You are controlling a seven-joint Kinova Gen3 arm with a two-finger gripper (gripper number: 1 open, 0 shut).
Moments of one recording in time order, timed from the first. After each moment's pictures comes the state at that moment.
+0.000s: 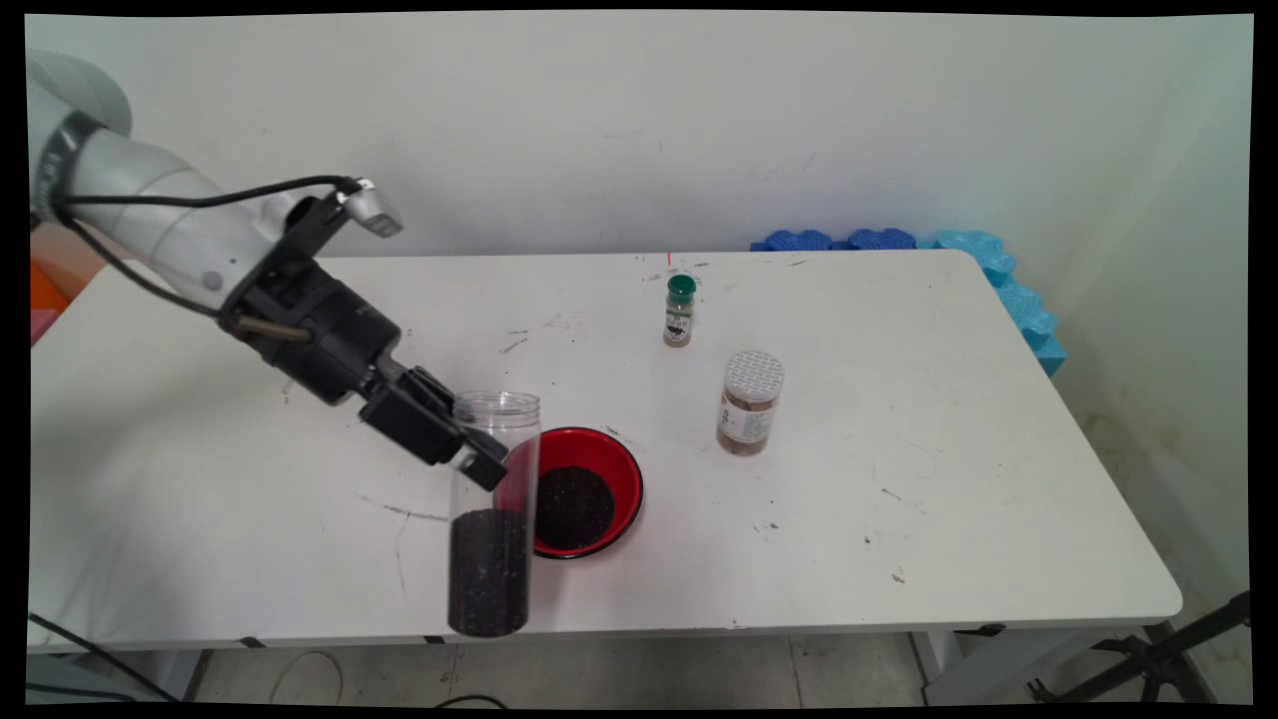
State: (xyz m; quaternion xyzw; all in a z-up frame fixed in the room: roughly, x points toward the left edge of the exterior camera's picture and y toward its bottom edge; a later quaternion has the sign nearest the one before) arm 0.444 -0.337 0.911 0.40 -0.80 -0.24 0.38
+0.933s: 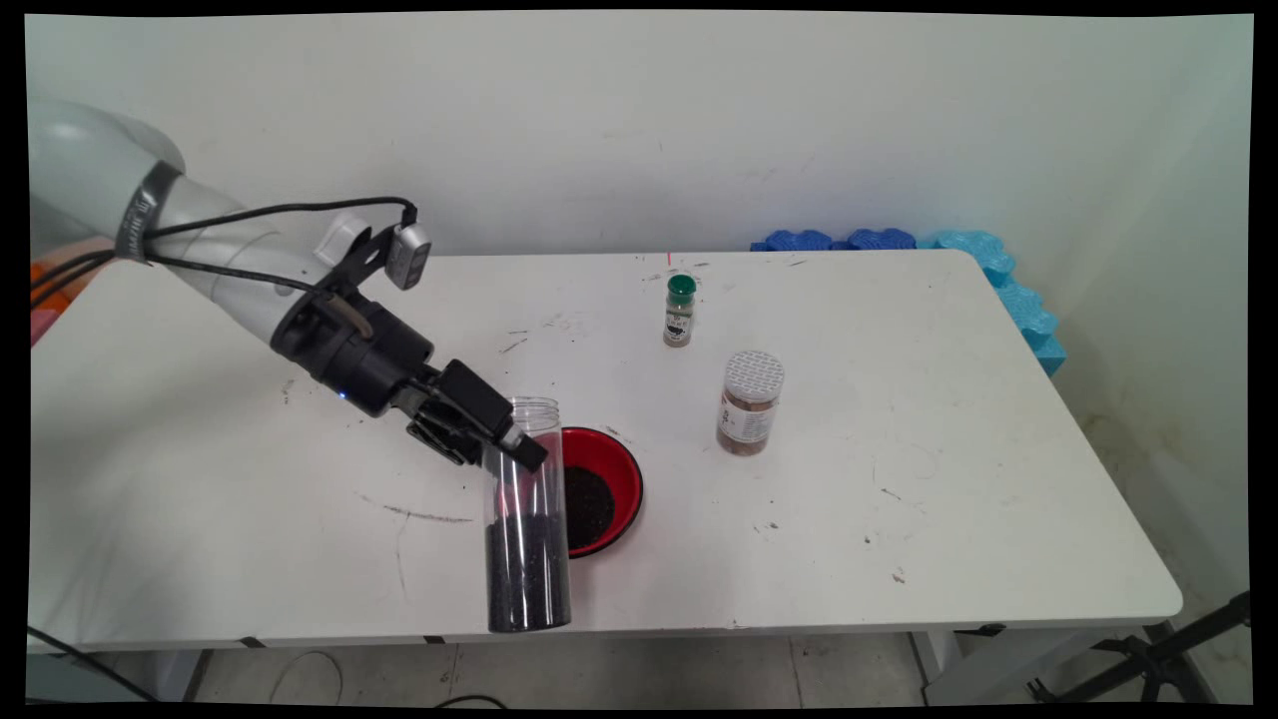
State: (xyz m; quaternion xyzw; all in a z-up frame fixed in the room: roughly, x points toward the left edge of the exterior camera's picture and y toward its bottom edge) arm 0.445 -0.356 0.869 0.58 -0.66 -0.34 0.33
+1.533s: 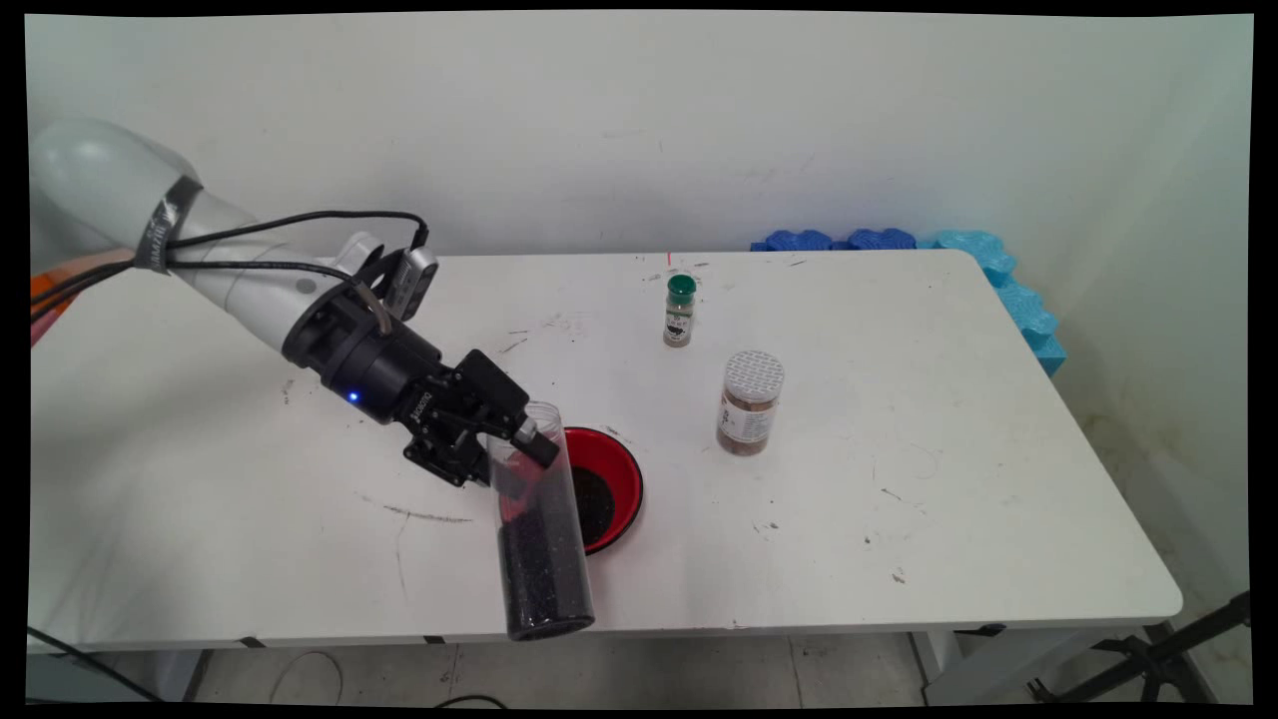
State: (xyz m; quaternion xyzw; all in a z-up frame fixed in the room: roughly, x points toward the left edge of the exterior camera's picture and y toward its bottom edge) arm 0.444 -0.358 0.856 0.66 -0.56 -0.41 0.28
